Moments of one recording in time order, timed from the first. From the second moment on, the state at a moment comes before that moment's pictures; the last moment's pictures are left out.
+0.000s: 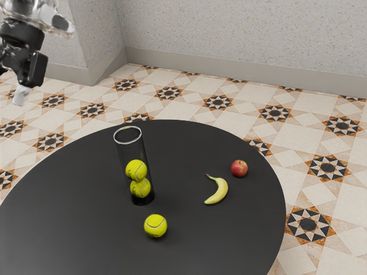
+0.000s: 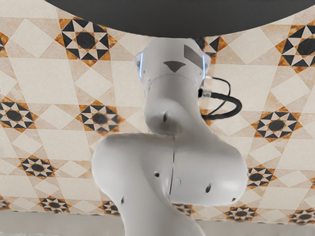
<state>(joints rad) -0.10 -0.01 0.09 -1.16 0.05 0.43 0.01</state>
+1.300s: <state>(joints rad) -0.09 -0.06 0.02 -2.49 -0.06 2.43 -0.06</state>
